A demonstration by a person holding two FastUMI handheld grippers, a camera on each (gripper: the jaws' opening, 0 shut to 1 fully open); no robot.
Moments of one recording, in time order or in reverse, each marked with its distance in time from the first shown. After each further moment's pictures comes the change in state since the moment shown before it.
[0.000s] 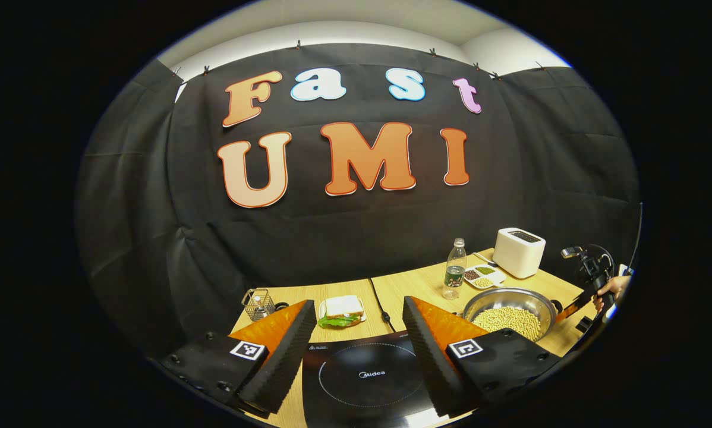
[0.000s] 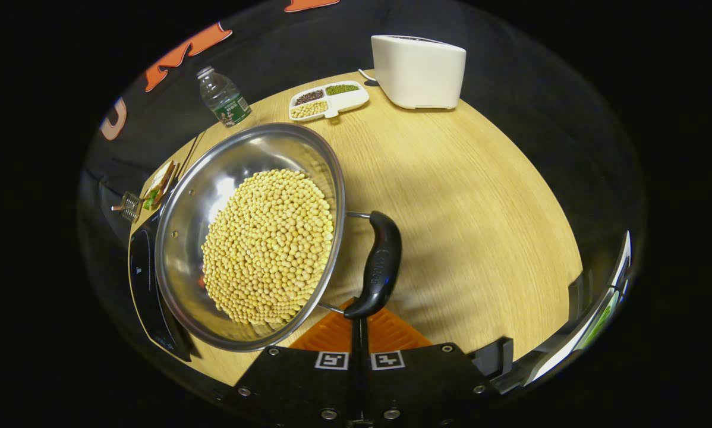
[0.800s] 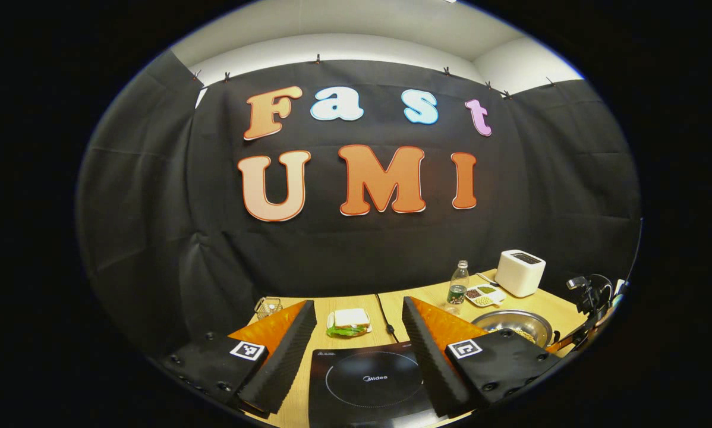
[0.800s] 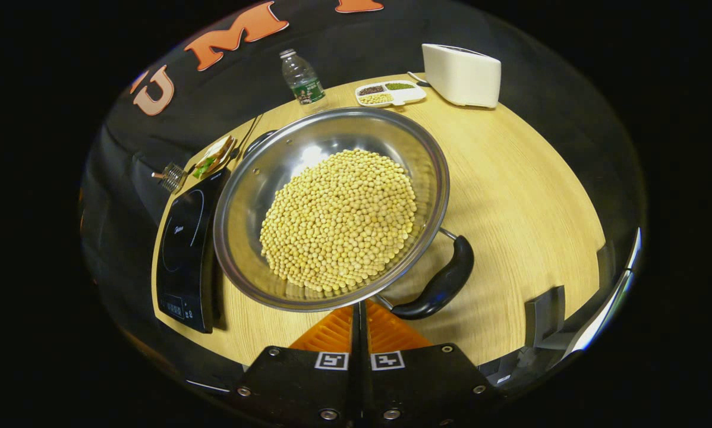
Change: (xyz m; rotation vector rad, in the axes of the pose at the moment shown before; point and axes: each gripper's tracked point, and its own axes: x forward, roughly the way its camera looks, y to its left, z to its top) left arm -0.035 0.018 0.029 -0.055 -0.083 0.036; right arm -0.034 0.075 -0.065 -0.066 -0.031 0.156
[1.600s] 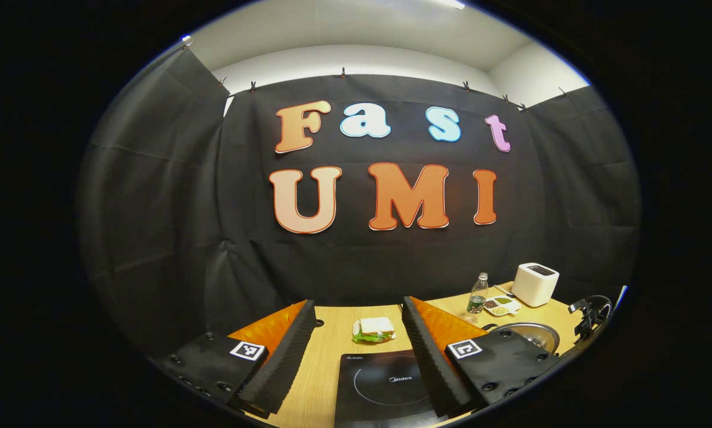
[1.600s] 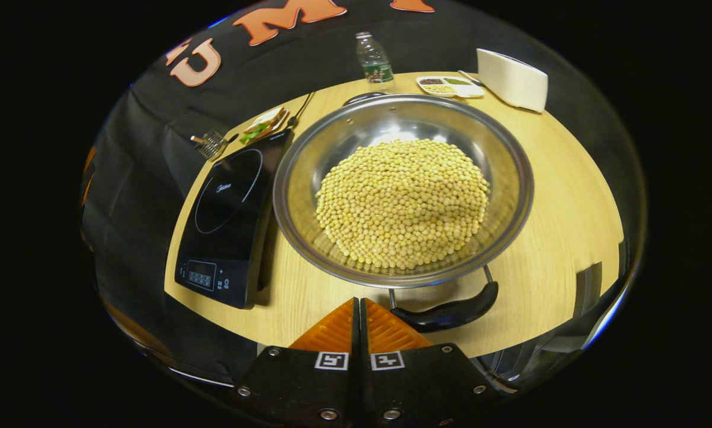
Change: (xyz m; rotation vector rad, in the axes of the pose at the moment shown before) left arm -0.038 0.053 0.022 -0.020 -0.081 0.096; right arm -0.016 0.081 -0.055 -0.103 0.028 0.107
